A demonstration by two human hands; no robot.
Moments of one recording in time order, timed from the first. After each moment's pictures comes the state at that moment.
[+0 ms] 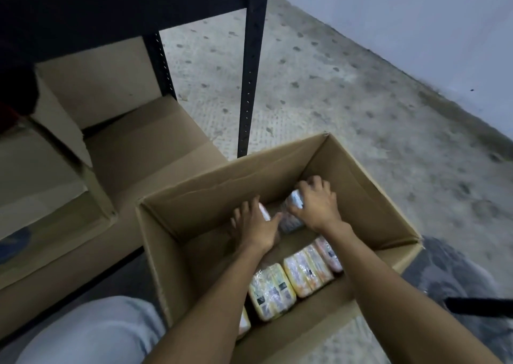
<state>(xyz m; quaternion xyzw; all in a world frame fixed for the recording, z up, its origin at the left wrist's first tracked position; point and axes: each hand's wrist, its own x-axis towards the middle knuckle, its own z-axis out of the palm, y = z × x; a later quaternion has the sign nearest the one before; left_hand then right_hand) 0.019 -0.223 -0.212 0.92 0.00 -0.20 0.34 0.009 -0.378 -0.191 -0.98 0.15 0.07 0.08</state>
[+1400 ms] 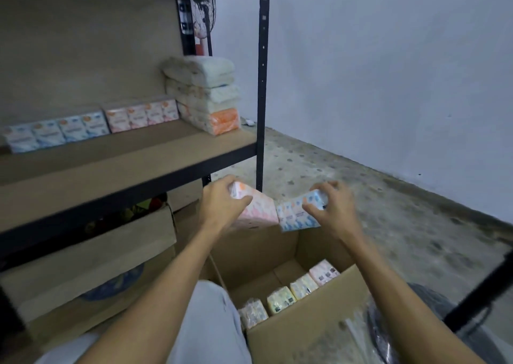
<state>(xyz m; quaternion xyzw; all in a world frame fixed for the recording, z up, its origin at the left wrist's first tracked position) -0.055 -0.070 0.104 0.87 -0.15 0.14 0.44 -0.135 -0.307 0.080 -0.92 0.12 -0.28 0.24</state>
